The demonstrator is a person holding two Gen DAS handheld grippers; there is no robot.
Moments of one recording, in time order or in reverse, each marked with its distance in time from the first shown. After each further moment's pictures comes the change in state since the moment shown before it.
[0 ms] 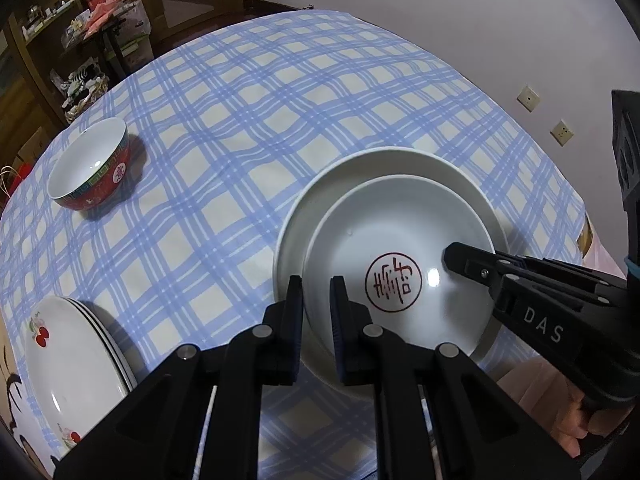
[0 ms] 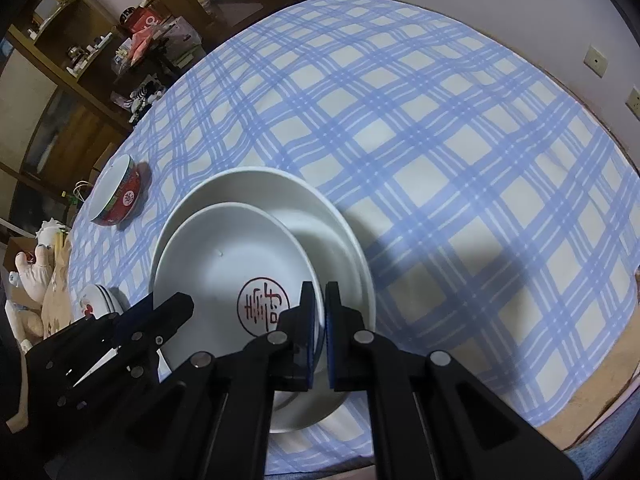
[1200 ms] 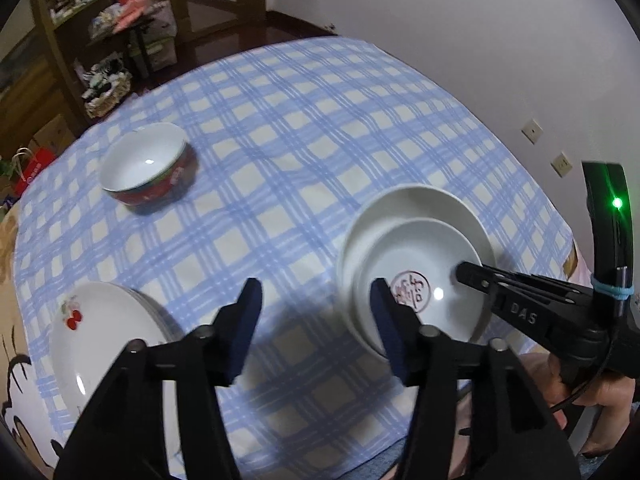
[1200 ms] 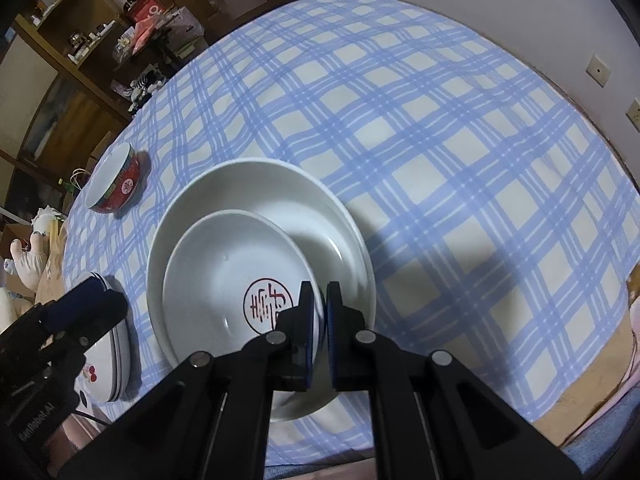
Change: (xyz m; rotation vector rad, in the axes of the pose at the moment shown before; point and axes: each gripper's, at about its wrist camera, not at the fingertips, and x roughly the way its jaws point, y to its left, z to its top) left arm -0.054 0.039 -0.004 -0.084 -0.070 0.009; right arm -0.003 0.000 0.002 -0.032 0.019 -0.015
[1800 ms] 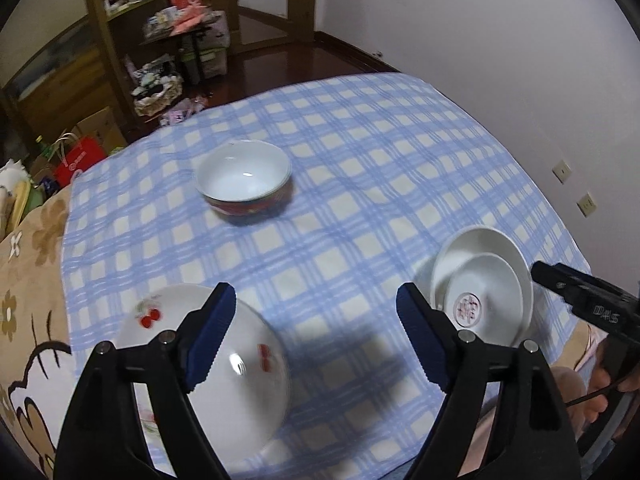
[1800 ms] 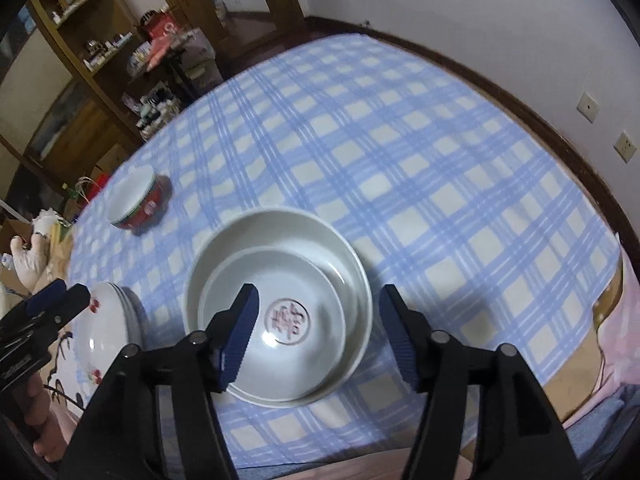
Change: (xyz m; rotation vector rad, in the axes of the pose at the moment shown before) left arm -0.046 0.077 0.002 -0.107 -0.079 0.099; right arm -0.054 0.017 0.005 -0.059 -0.126 -0.015
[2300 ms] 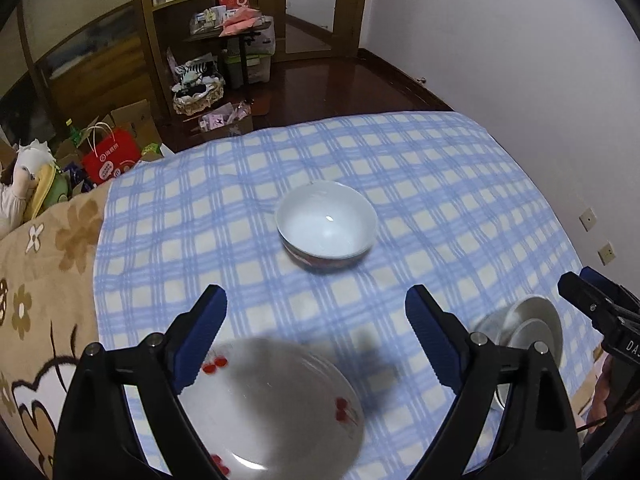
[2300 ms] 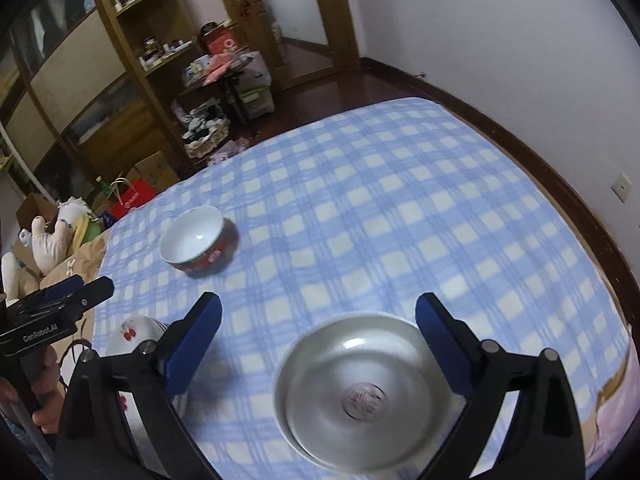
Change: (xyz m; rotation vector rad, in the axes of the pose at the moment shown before) left arm 0.009 0.075 0.046 -0.101 -0.045 0.064; right arm -0.006 0.084 0.050 -0.169 -0.129 0.081
